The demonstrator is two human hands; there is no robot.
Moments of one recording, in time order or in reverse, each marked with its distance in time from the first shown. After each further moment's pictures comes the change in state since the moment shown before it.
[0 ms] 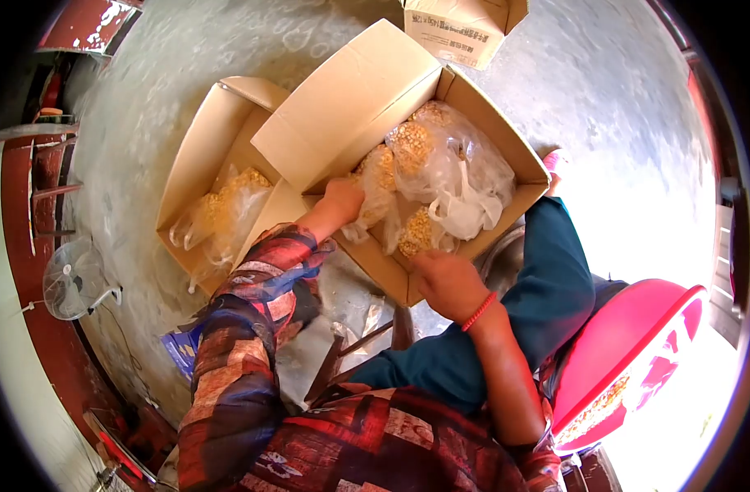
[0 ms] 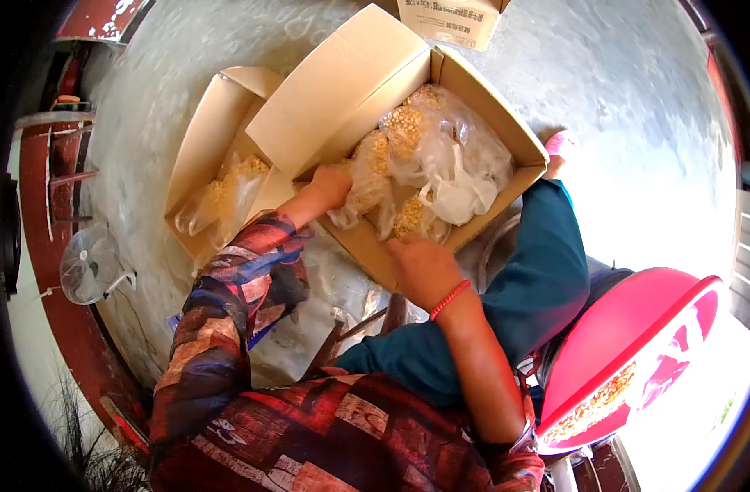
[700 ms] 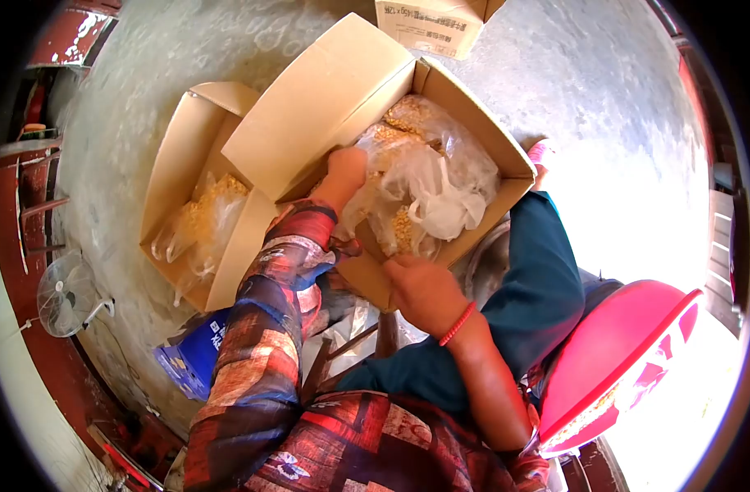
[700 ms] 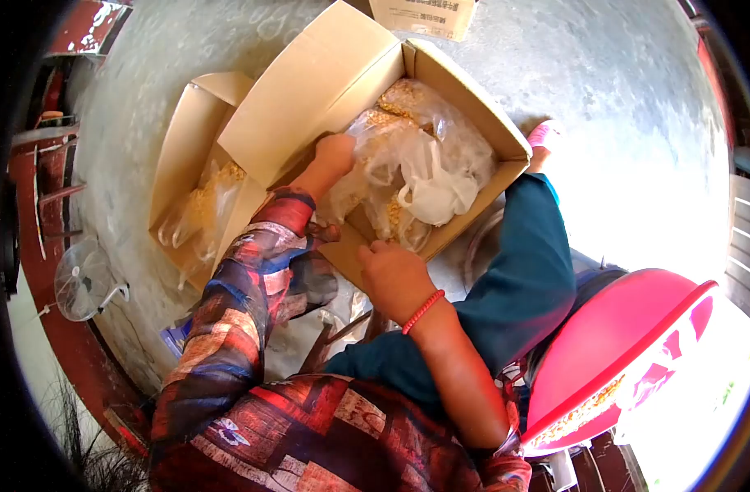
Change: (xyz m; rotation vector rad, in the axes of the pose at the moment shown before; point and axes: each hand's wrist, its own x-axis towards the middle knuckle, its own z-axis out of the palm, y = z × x) left_hand 0.094 0.006 0.001 -0.281 0.351 -0.073; right_hand 0.004 -0.007 -0.004 -0.002 0.044 -0.008
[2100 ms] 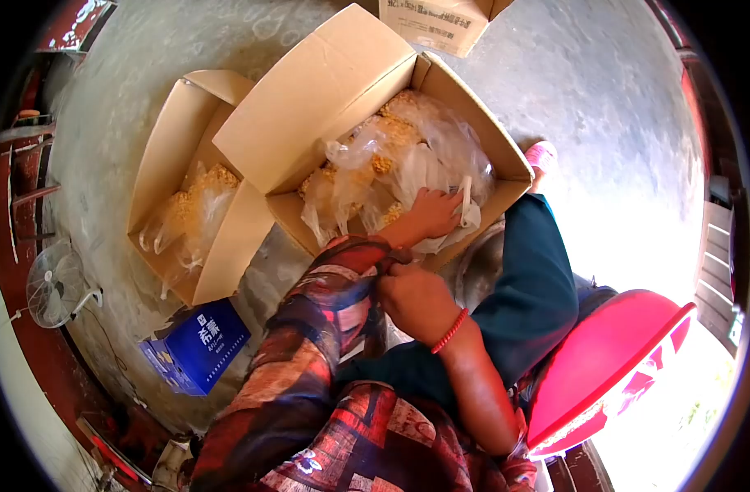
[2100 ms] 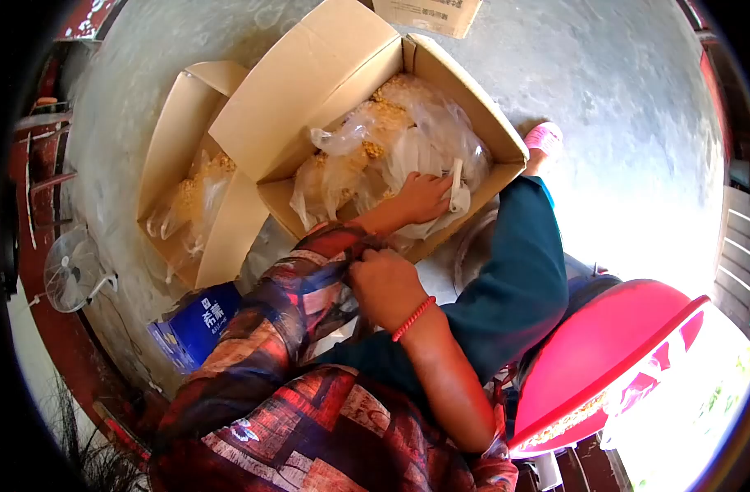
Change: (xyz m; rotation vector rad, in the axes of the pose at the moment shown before) left_hand -0.024 0.170 0.037 -0.341 -0.196 0.352; right_hand -0.005 0.001 0.001 -0.005 -0.098 -0.069
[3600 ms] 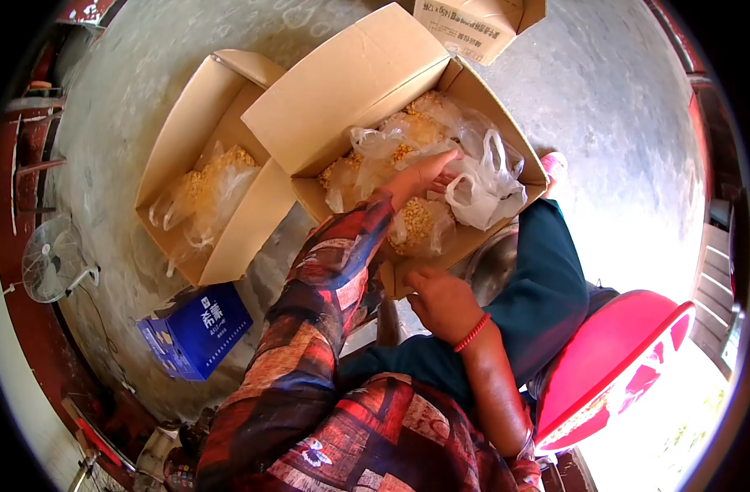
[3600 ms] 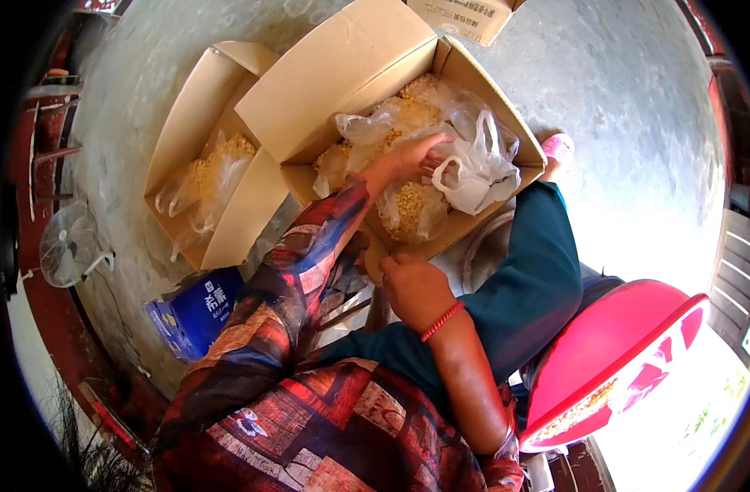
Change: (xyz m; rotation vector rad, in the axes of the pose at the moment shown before) left_hand 0.009 -0.075 -0.039 -1.538 -0.161 -0.182; right_hand -0.018 -0.009 0.009 0.005 -0.085 0.133
